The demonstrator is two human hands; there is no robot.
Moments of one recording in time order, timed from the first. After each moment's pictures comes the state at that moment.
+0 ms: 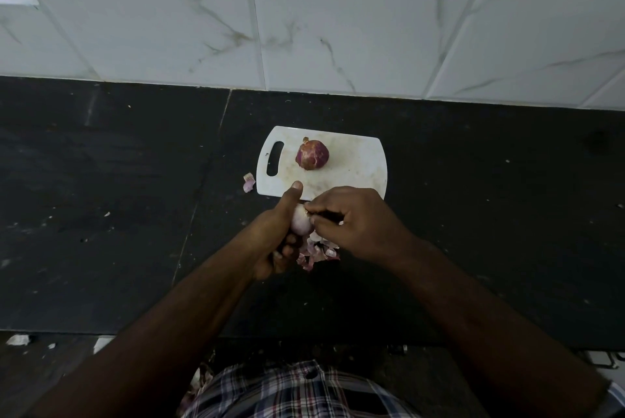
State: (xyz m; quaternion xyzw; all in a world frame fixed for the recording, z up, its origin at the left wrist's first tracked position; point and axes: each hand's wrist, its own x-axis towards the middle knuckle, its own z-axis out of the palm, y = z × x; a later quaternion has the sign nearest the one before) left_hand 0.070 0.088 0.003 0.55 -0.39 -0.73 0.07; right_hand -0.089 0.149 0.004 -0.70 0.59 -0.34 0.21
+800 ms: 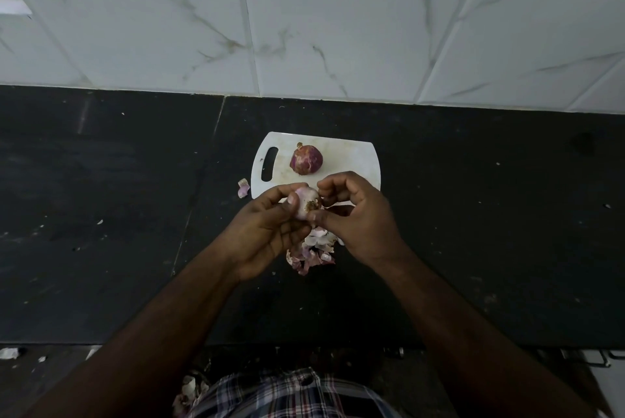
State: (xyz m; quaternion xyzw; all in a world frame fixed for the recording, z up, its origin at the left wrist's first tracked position) left_hand 0.081 0.083 0.003 0.32 -0.34 -0.85 0.25; right_hand -0.079 0.156 0.007 -0.49 0.65 -0.50 0.31
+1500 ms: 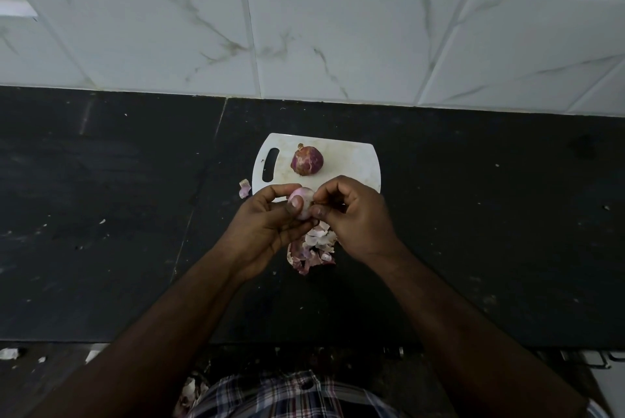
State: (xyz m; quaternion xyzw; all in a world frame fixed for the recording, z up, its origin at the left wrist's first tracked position) left_hand 0.078 0.088 0.005 0.34 -0.35 -0.82 0.31; right_hand -0.077 0.151 0.008 -0.52 0.65 -0.49 0.27
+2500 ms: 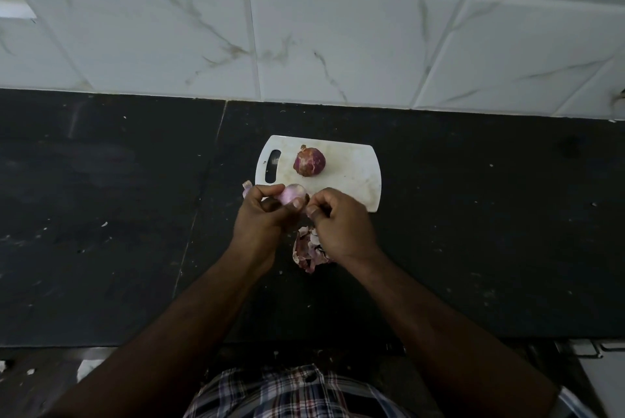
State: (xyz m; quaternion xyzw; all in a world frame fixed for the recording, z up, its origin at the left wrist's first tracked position) left_hand 0.082 0.081 -0.019 0.42 -0.36 -0.74 0.38; right_hand -0.039 0.143 0.004 -0.49 0.76 -0.36 0.24
